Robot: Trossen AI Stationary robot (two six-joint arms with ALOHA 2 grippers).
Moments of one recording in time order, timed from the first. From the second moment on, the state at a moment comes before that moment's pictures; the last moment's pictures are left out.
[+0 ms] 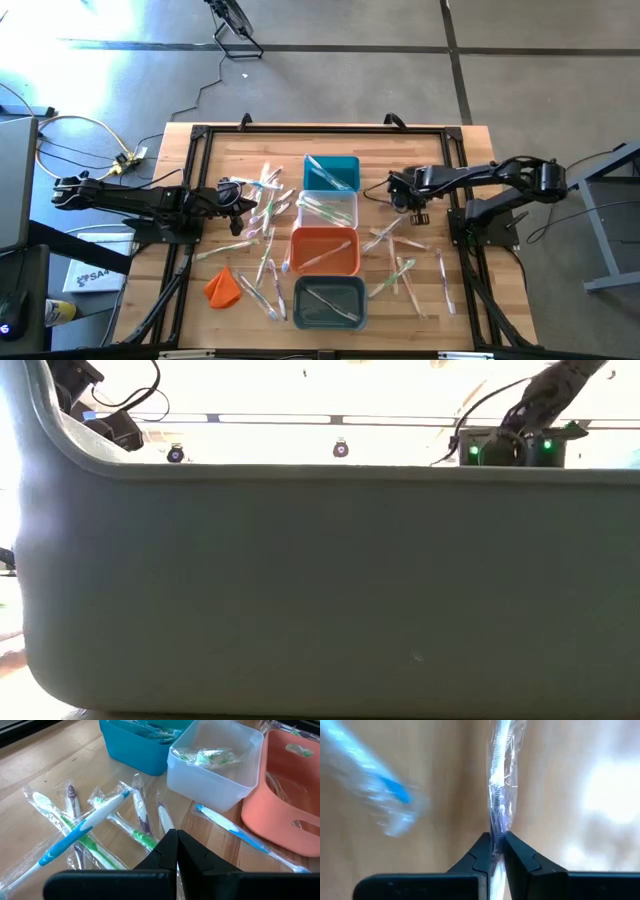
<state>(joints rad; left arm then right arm) -0.05 0.47 0.21 -0.24 -0.33 -0.40 -0.30 1.35 0.62 -0.74 0.22 -0.34</state>
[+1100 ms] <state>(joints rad) -0.05 0.47 0.21 -0.25 -0.33 -0.40 -0.20 1.30 1.21 -0.62 0.38 0.00</state>
